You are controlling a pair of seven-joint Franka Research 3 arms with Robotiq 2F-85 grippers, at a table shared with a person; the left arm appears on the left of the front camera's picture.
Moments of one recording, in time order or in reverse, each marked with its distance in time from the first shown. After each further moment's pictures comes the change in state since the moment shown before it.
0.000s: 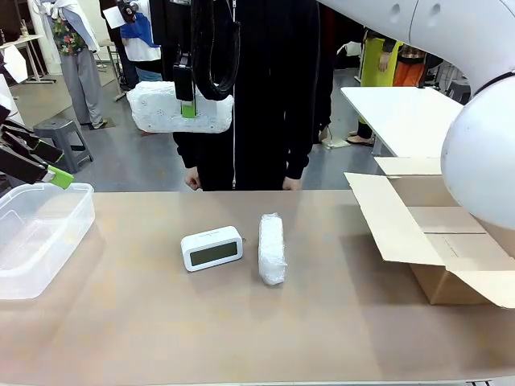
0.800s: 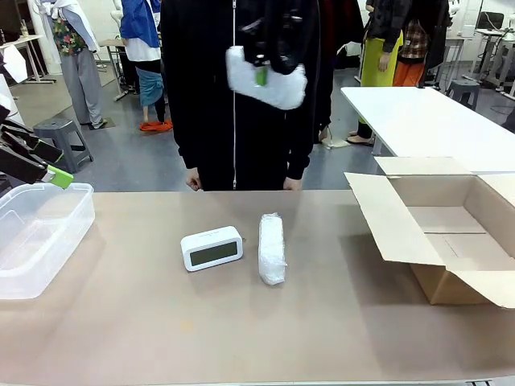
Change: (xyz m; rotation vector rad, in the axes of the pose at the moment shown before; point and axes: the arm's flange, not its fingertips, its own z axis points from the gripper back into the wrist) left arm 0.000 0.000 0.000 0.001 -0.001 0.001; right arm -0.154 -0.063 0.049 -0.029 0.024 -0.881
